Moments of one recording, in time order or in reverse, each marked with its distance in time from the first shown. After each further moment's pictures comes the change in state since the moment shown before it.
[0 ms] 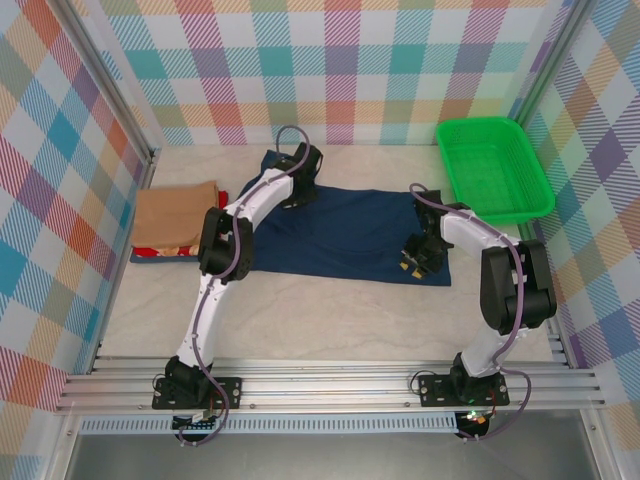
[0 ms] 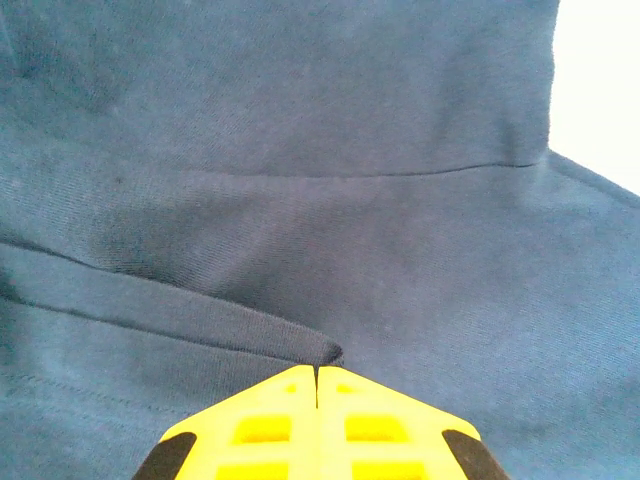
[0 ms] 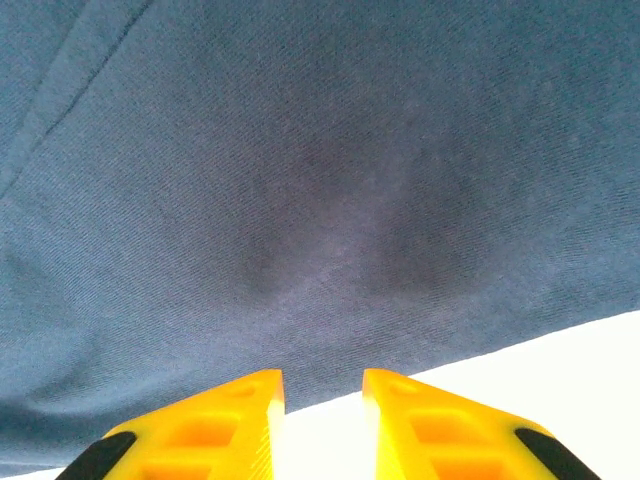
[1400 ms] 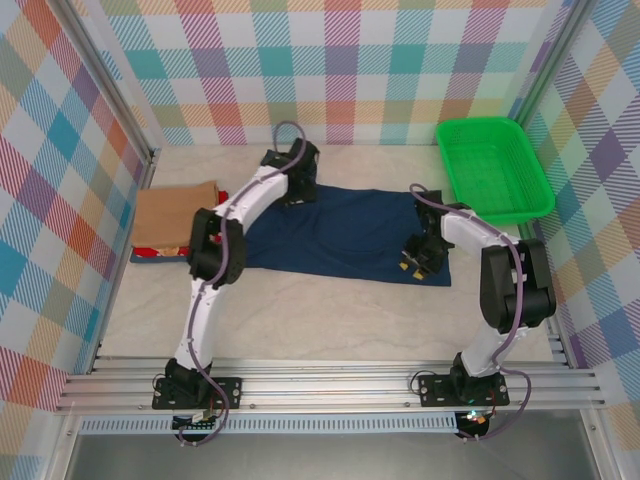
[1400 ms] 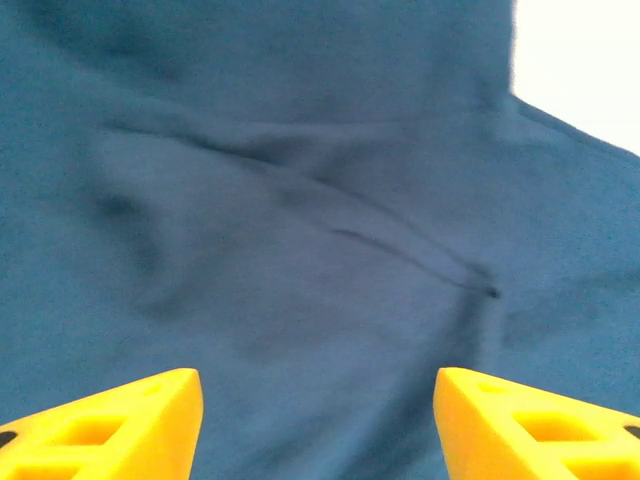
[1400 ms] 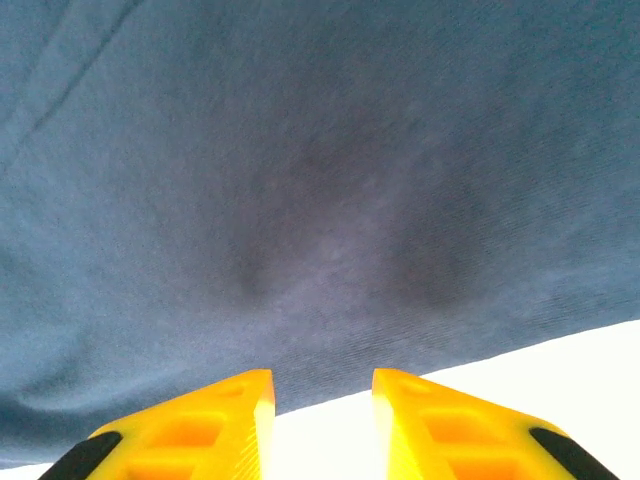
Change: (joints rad) left arm 0.042 -0.190 -0.180 -0.015 0.040 0.014; right arm -0.037 -0.002 -0.002 -0.002 -0.006 -0.027
